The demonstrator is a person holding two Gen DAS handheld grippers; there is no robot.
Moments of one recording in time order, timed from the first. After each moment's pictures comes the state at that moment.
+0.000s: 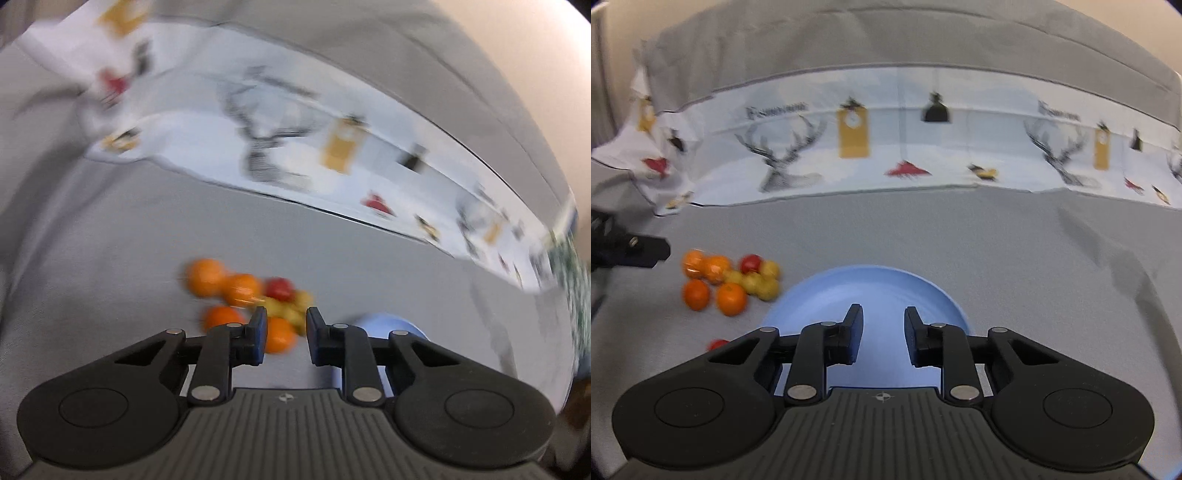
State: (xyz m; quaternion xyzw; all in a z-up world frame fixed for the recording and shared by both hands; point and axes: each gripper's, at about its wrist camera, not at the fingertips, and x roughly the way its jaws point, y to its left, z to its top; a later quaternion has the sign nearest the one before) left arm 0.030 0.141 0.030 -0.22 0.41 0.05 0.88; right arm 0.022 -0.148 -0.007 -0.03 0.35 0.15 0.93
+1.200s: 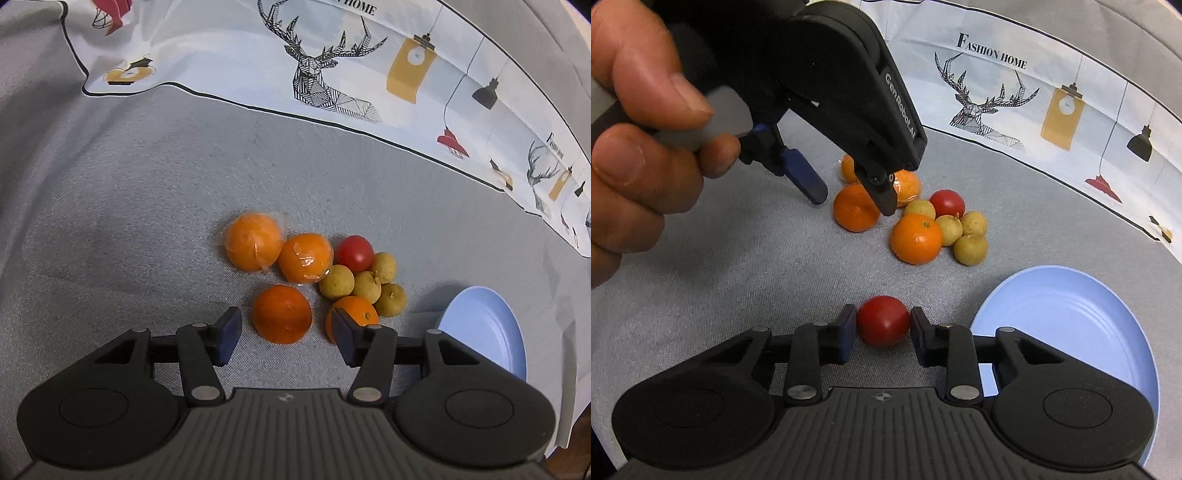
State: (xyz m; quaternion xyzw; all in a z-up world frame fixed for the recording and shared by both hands) left arm 0.085 0.150 -0.042 -0.18 0.51 0.07 0.83; right arm 0.008 -0.004 -0.075 -0.20 0.37 0.33 0.85
